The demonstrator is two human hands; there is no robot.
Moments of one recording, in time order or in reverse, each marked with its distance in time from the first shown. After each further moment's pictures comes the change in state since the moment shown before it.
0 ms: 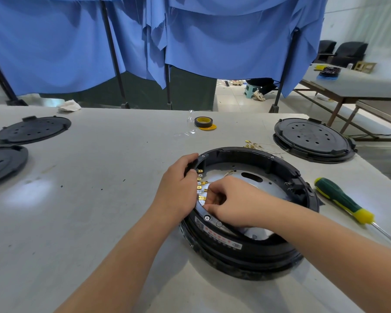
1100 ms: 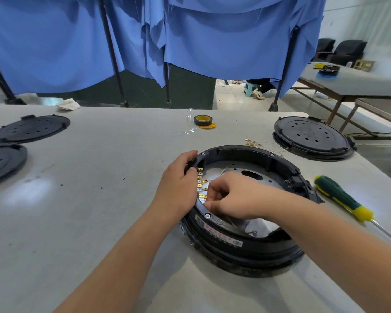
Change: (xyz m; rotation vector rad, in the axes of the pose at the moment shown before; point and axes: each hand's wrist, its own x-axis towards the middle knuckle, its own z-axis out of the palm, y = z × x) left_hand 0.001 -0.001 0.000 0.012 0.001 0.015; right_hand 0.001 -0.001 -0.009 0.111 -0.096 0.054
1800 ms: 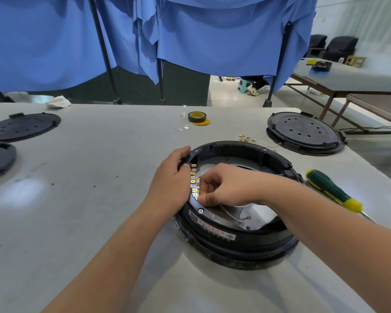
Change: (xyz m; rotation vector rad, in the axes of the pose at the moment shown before) left_hand 0.002 -0.001 -0.001 0.012 -0.014 -0.004; right_hand 0.007 -0.001 -0.010 -0.045 -0.082 -0.041
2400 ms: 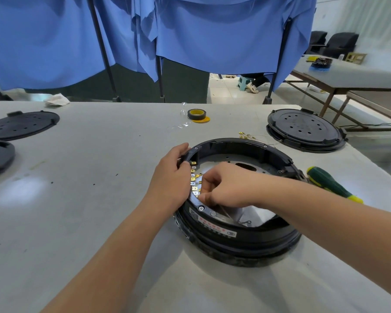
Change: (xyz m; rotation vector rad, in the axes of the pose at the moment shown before) left_hand -0.001 0.002 0.000 0.004 0.011 -0.016; right_hand -0.001 -0.001 0.007 0.022 0.068 0.045
